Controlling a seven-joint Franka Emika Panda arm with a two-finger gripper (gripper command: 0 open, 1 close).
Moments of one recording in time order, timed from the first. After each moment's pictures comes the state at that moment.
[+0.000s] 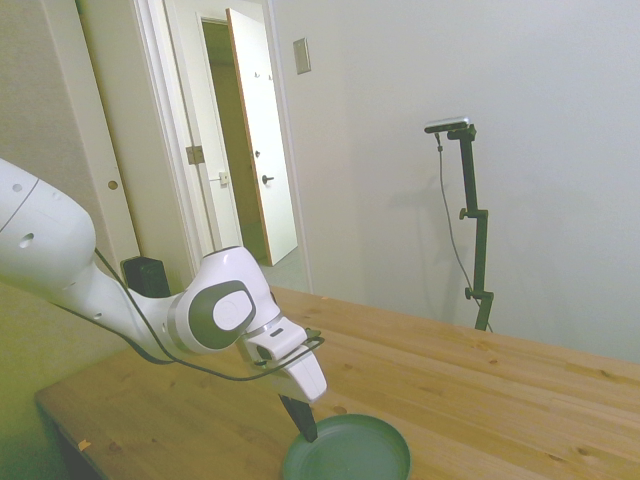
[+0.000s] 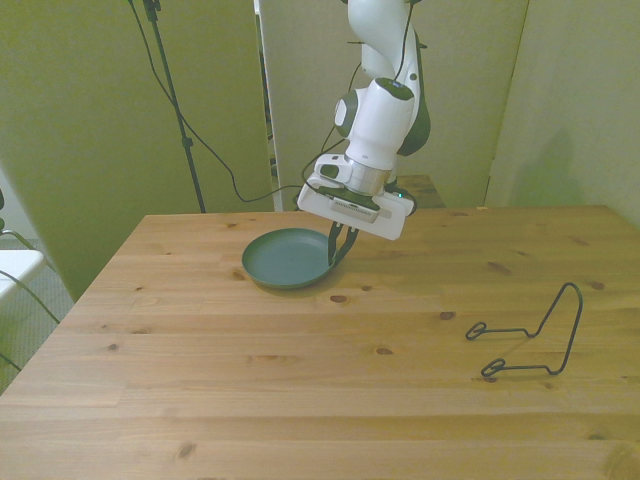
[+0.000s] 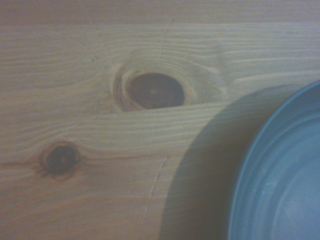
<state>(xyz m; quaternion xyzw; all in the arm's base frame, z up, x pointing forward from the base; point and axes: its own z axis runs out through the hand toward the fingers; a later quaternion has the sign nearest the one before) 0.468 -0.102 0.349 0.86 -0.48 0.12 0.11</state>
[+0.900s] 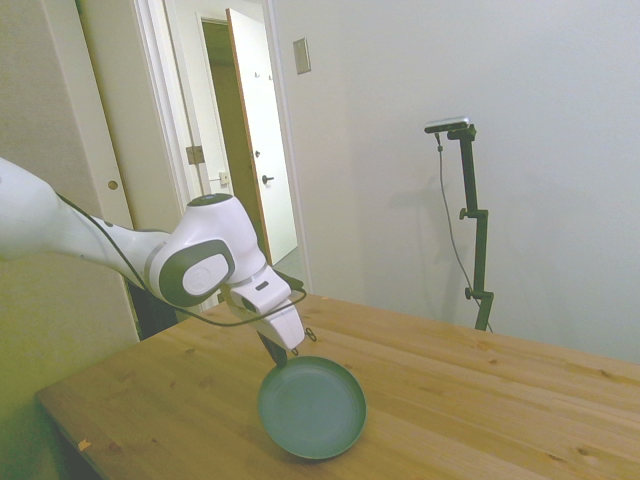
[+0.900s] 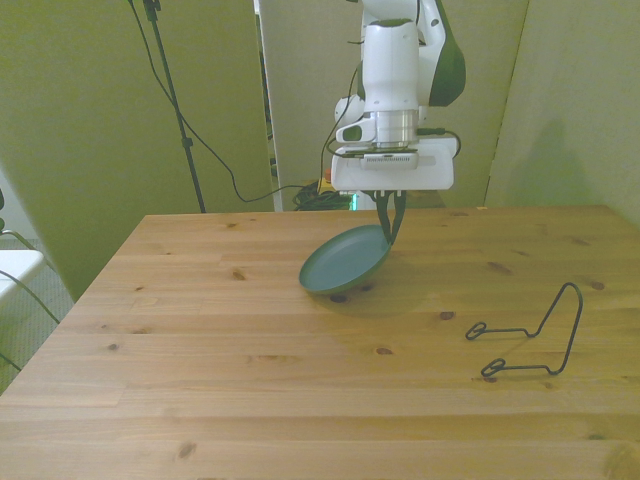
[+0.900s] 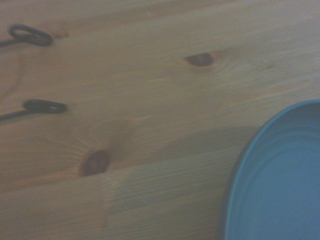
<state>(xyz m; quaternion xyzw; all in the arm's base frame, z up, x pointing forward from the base) 0.487 -0.046 0.452 0.86 -0.48 0.12 -0.09</state>
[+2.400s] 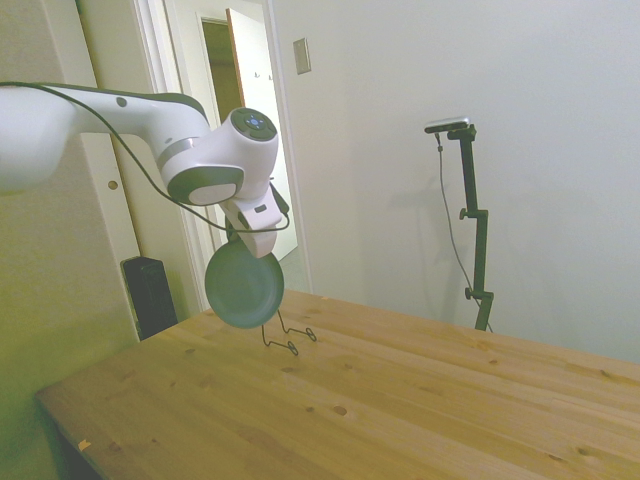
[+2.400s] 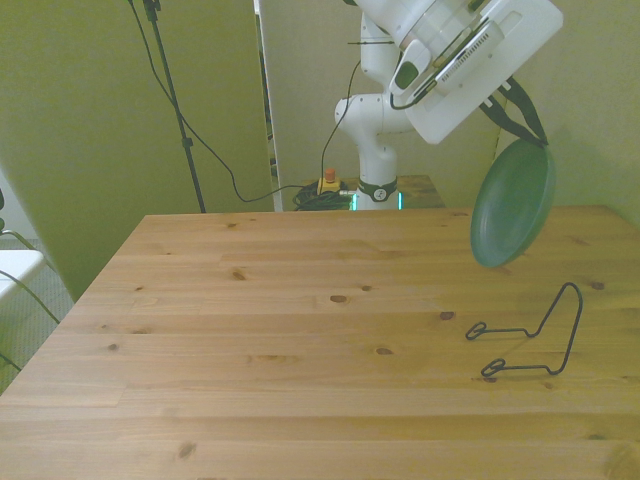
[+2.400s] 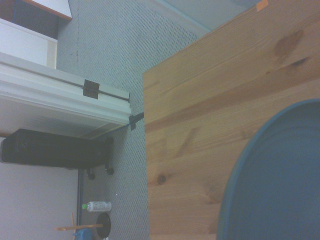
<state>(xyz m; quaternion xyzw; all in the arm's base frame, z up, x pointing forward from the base) 0.569 0.002 0.579 0.79 -0.44 -0.03 -0.42</state>
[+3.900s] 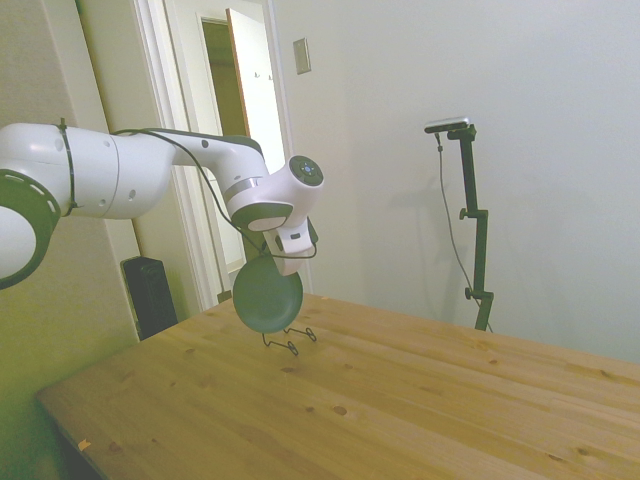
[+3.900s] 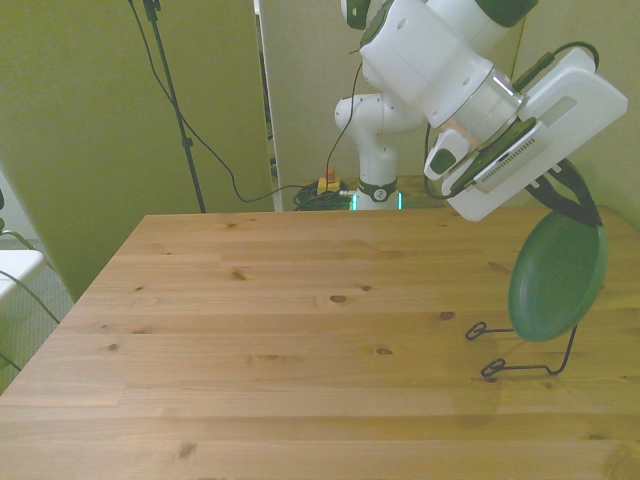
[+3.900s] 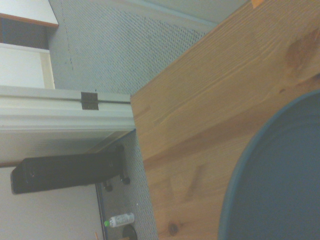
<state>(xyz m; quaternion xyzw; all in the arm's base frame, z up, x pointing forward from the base) 0.671 0.037 0.509 0.75 -0.50 -0.09 -0.43</state>
